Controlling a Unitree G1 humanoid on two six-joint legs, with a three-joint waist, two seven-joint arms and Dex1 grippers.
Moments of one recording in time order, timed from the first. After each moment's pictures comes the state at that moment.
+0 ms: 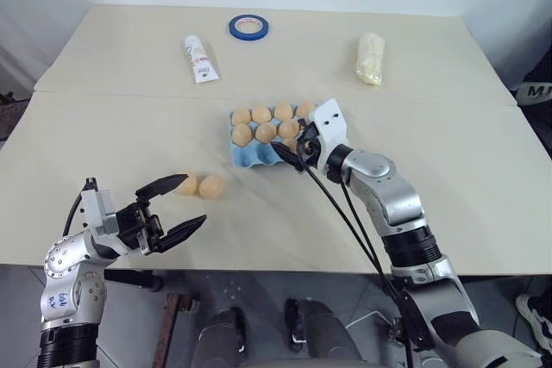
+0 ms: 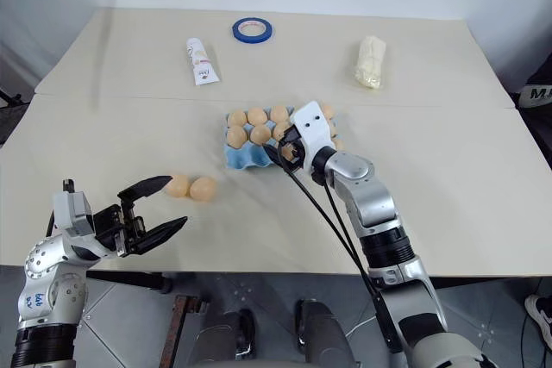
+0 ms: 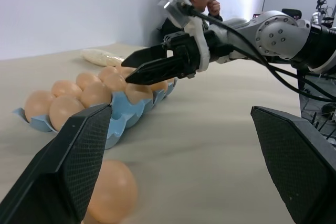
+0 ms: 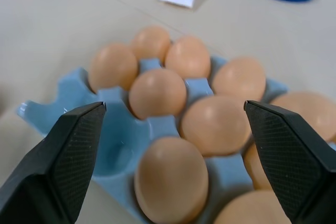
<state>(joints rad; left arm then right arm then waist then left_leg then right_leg) -0.04 0.50 0.31 0.01 -0.67 -0.08 -1.20 -0.68 -0.22 0.15 0.07 0.17 0.48 0.50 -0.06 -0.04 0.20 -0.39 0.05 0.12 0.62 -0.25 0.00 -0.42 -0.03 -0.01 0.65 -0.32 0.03</state>
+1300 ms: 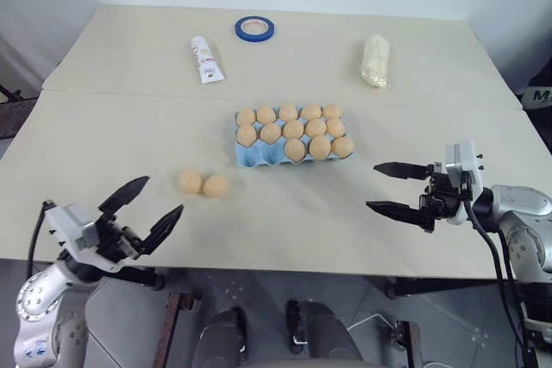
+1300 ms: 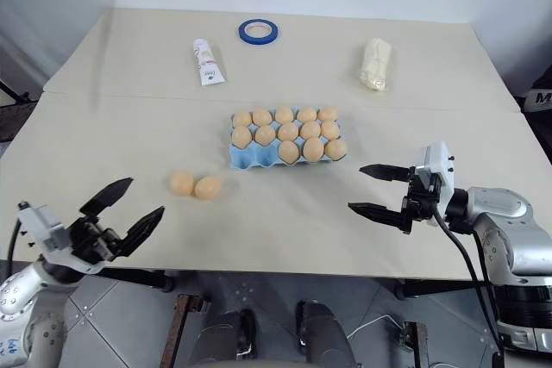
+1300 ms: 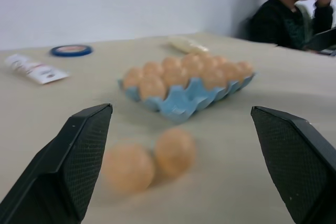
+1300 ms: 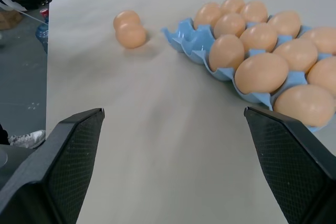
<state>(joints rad) 0.17 0.45 0.36 -0.31 -0.63 -0.02 -0.78 -0.27 -0.77 -0.19 -0.07 0.60 0.39 1.25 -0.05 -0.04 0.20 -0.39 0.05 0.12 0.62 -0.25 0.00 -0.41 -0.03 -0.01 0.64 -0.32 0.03</state>
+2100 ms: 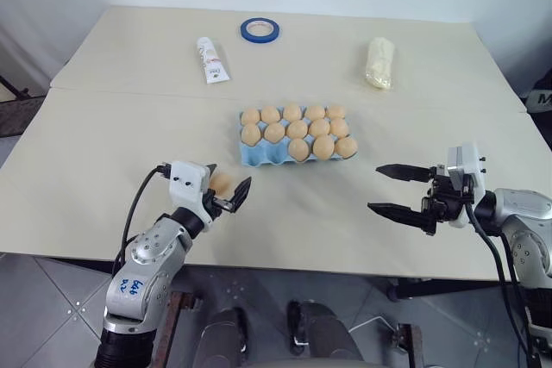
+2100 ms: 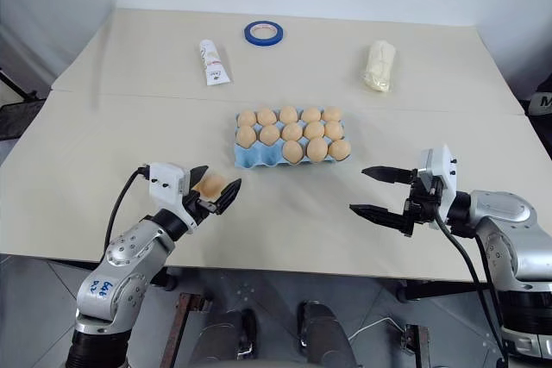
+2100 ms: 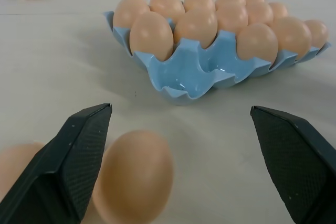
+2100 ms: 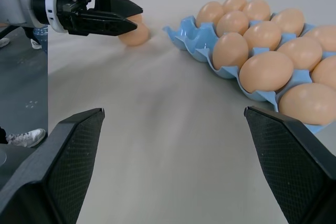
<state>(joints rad) -0.09 0.29 0.02 -0.46 -0.34 0.58 -0.17 -0.21 -0.78 -0.20 -0.11 0.61 0.40 1.21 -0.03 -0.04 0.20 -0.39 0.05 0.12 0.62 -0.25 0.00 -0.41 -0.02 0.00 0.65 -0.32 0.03</state>
